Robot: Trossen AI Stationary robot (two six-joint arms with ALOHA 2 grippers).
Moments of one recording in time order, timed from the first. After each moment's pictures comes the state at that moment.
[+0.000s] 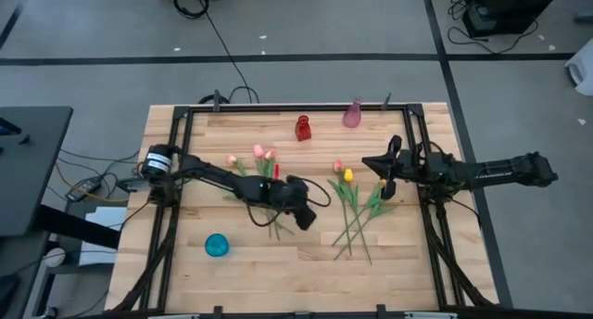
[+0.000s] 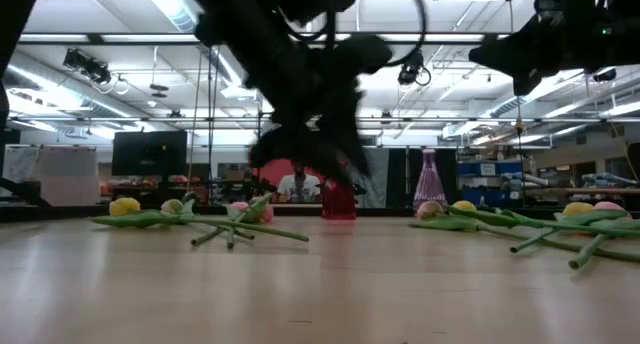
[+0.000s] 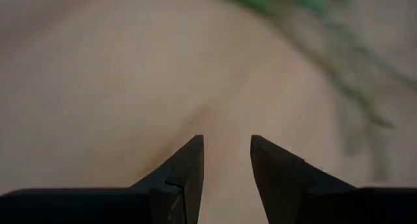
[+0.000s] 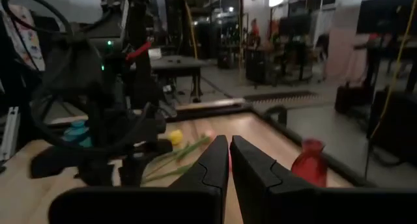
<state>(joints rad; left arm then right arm) -0.15 1.87 1.22 -0.28 -0.22 -0.88 0.00 0.44 0.15 0.34 0.27 0.02</state>
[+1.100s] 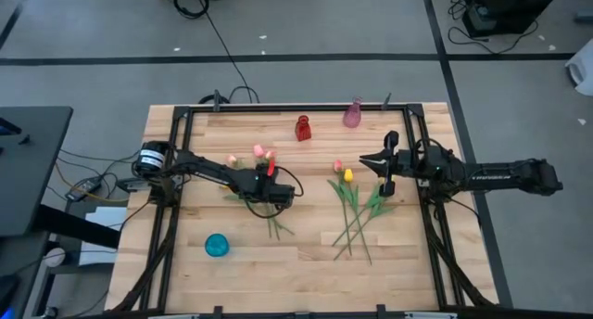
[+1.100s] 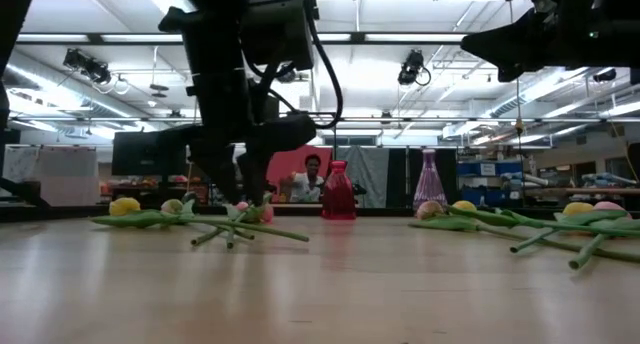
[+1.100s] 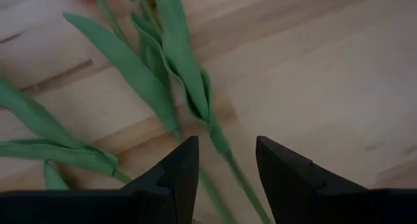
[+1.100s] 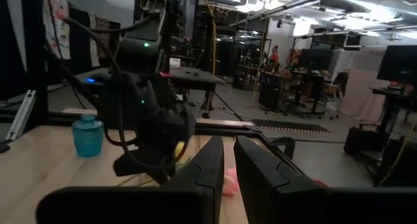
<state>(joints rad) -0.10 1.83 1.17 -0.73 -0.44 -1.27 -0.15 0.52 0.15 0.49 0.00 -0.13</state>
